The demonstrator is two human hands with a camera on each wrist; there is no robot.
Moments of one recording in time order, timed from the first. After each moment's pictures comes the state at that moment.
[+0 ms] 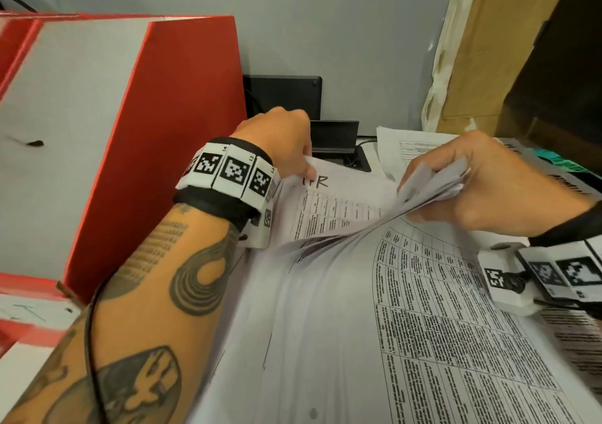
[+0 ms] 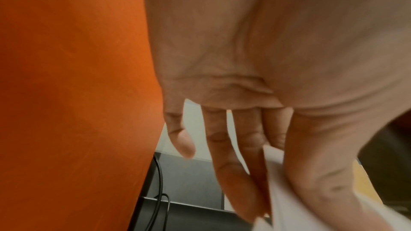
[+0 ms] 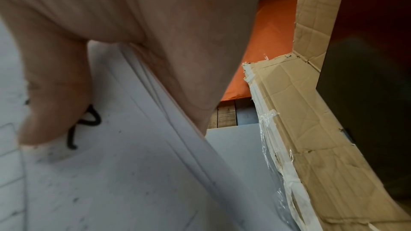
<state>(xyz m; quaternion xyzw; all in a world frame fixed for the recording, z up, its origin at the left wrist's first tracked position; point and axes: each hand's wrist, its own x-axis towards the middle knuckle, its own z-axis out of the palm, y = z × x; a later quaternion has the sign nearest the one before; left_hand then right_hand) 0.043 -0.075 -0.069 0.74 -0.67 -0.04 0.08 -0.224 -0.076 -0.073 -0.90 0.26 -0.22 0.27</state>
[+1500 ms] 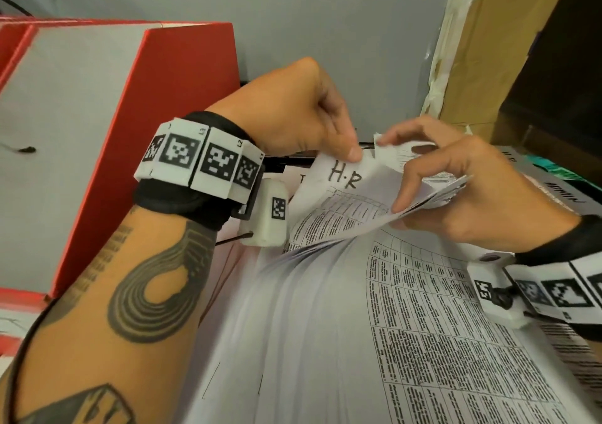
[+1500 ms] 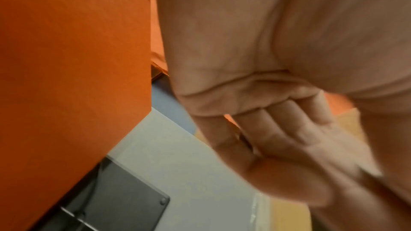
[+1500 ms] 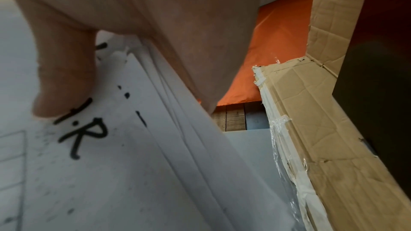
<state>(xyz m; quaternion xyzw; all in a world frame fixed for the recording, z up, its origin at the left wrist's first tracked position) 0.024 -0.030 -0.021 0.59 -0.75 -0.17 0.26 -0.214 -0.071 -0.076 -0.91 0.24 -0.27 0.19</state>
